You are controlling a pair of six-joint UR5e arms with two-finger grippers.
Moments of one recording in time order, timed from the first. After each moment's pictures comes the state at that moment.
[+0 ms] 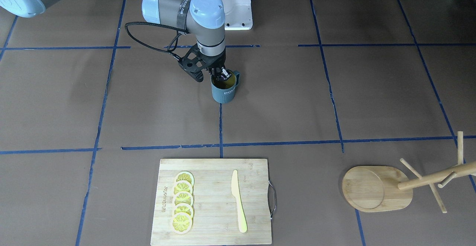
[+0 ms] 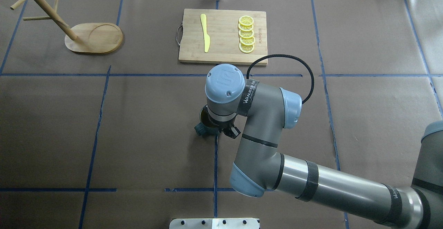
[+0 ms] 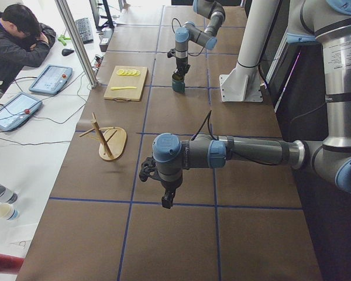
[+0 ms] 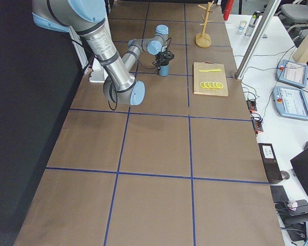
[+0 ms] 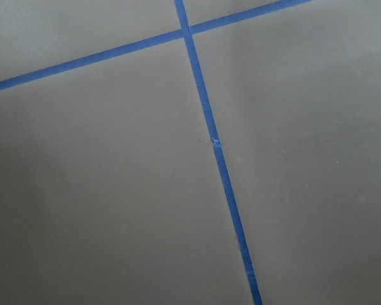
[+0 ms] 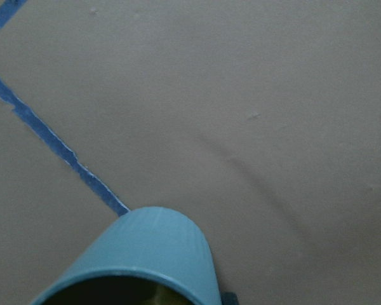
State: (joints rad) left arm -1.56 -1.38 -1.83 -1.46 -2.32 0.29; right arm 0.44 -0.78 1.56 -1.62 1.90 2.04
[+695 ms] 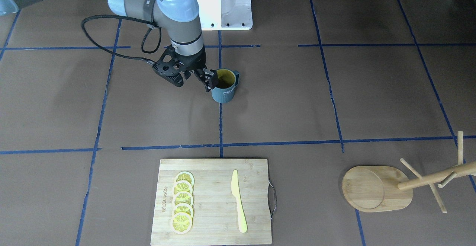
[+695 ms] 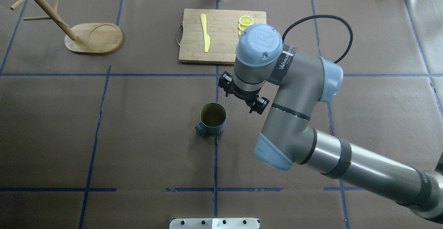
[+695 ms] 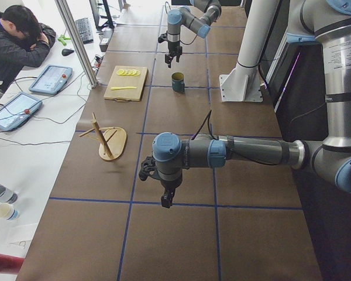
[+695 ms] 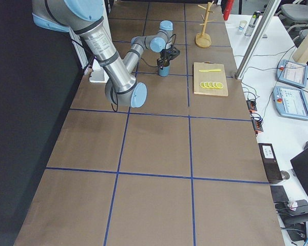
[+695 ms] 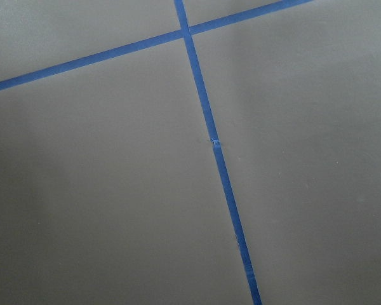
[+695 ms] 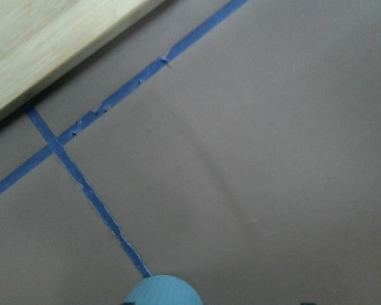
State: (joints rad) left arm -1.56 -1.38 -1.83 -1.48 -2.32 0.29; right arm 0.62 -0.87 1.74 -1.71 1.97 1.71
